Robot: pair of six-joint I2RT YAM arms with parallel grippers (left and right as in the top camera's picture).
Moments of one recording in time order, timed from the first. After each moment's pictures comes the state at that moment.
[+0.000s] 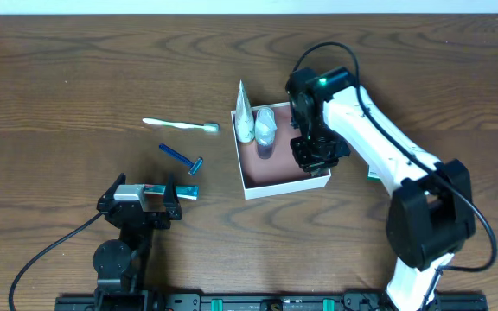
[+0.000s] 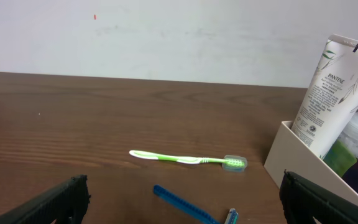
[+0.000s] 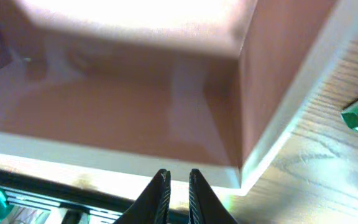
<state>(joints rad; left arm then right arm) -0.02 0.01 0.02 -0.11 0.05 -0.09 0.47 1.95 1.61 -1.43 -0.10 0.20</state>
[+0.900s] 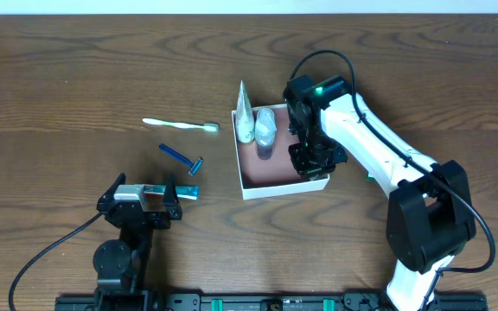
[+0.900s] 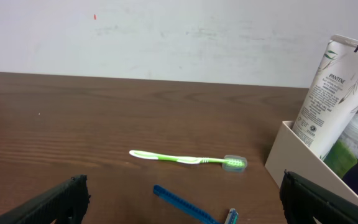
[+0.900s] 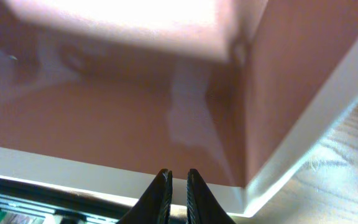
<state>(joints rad) -0.02 0.01 0.02 -0.11 0.05 -0.09 0.49 1.94 1.54 -1.37 -0.10 0.21</state>
